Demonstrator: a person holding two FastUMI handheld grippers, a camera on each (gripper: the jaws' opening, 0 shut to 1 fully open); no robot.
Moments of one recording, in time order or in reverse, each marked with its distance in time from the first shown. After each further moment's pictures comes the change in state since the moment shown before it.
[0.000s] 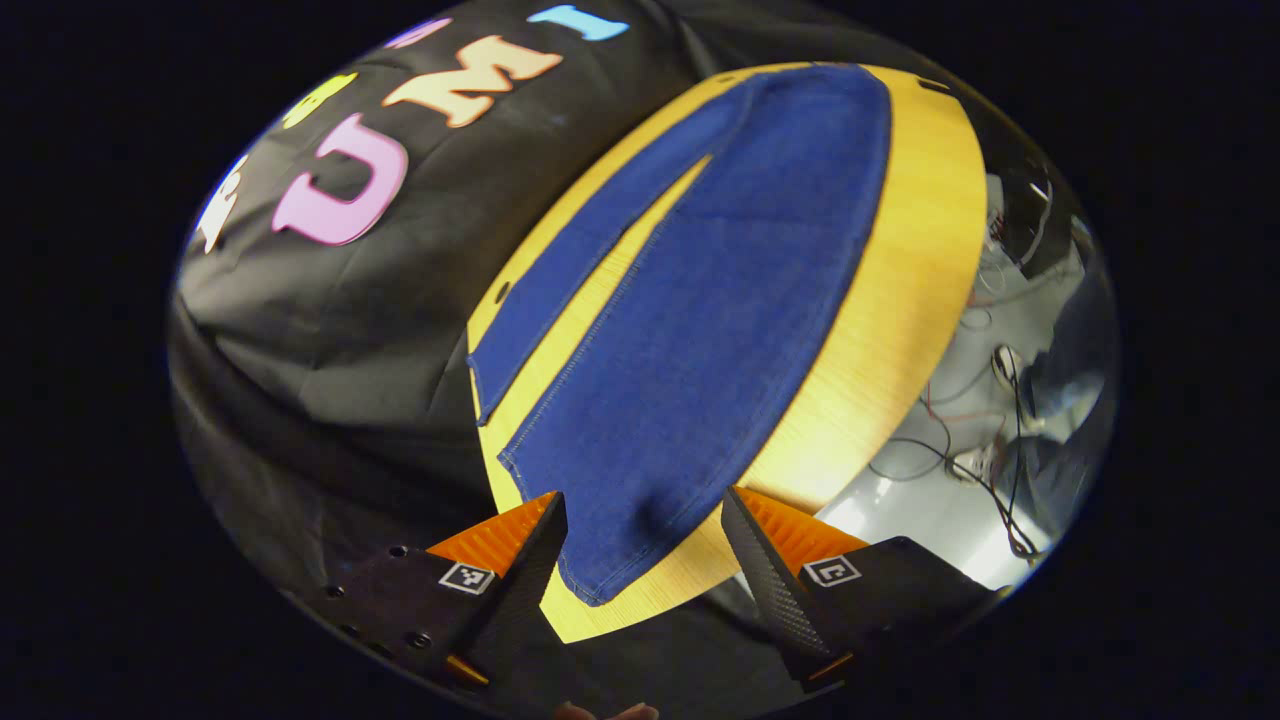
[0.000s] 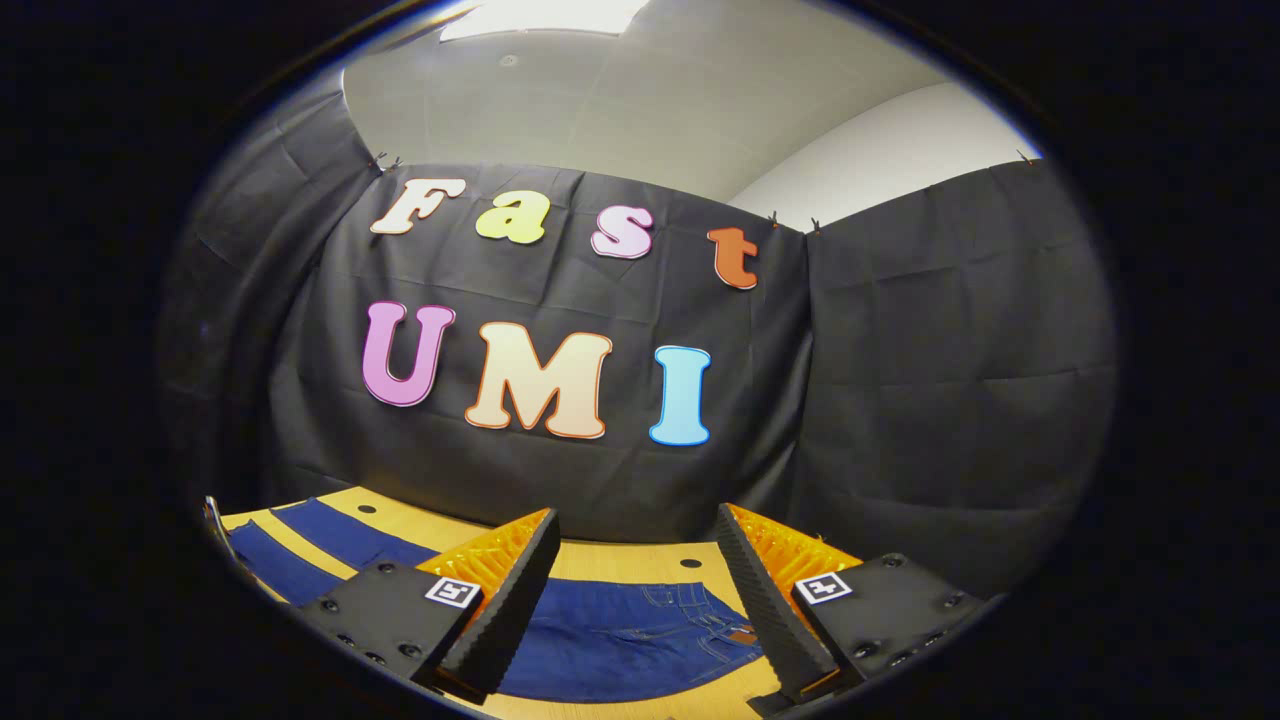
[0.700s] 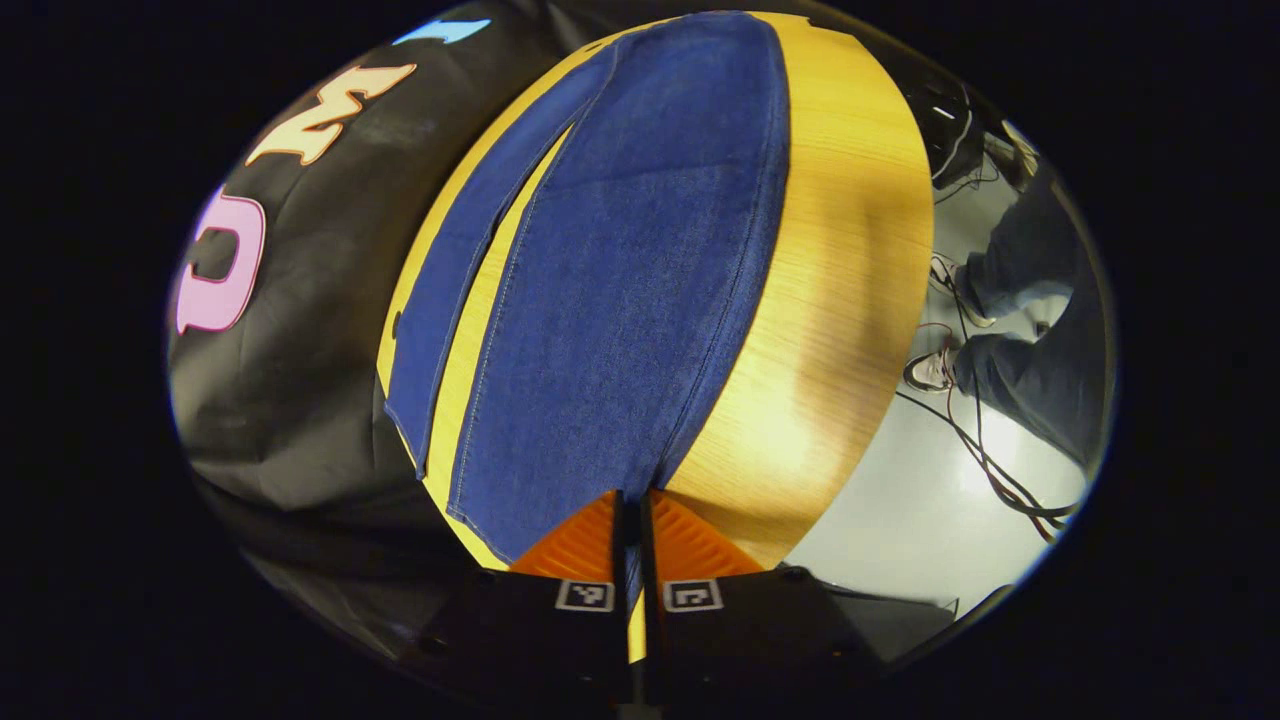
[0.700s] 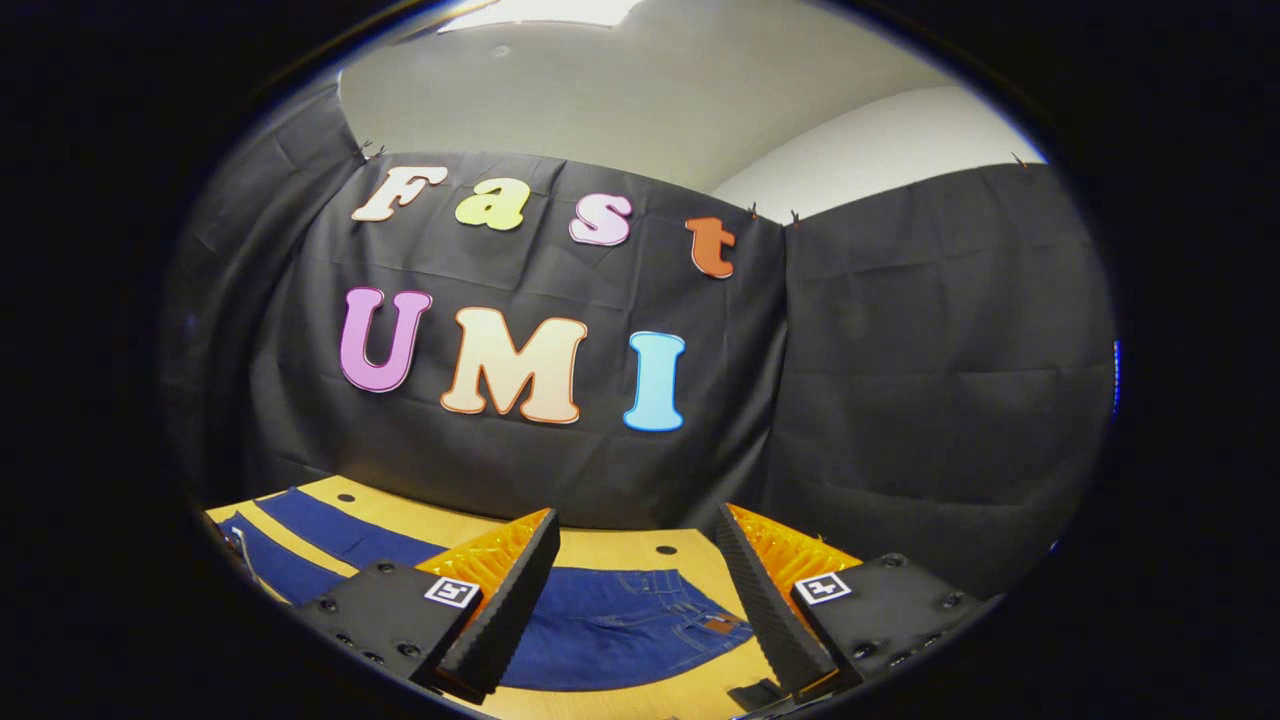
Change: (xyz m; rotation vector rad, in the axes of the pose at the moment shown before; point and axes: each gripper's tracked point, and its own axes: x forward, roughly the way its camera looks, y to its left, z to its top) left arm 0.032 -0.020 0.012 0.183 0.089 -0.197; right arm -0.011 -0.014 -0.019 0.020 0.057 -0.019
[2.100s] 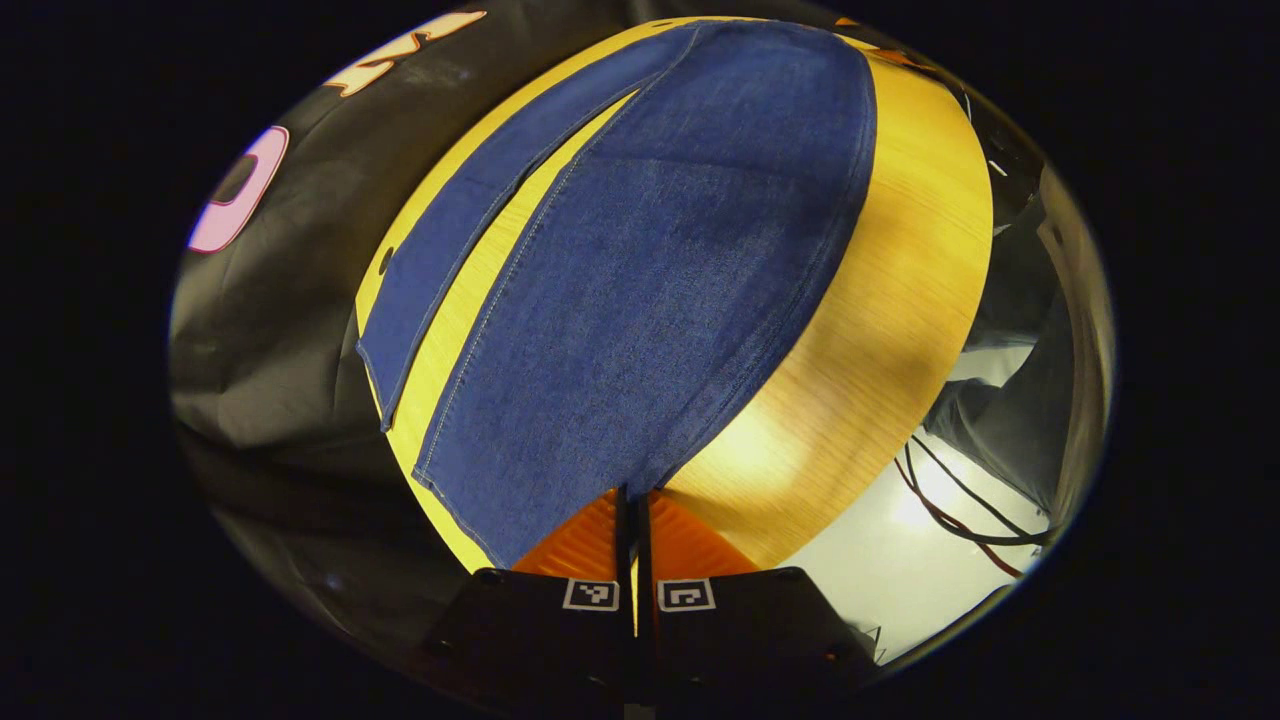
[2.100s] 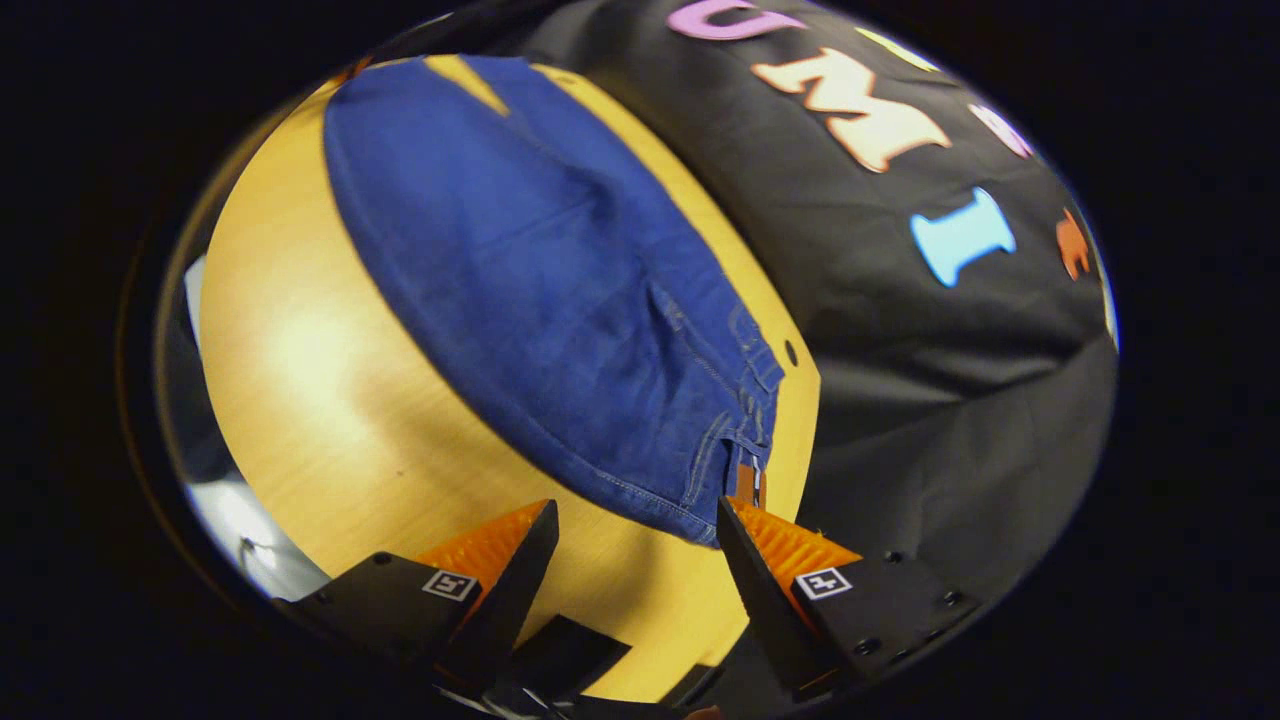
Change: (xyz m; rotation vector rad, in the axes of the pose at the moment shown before) left arm 0.002 0.002 0.001 -0.190 0.088 -0.094; right arm 0.061 -0.082 -0.348 -1.119 0.670 0.528
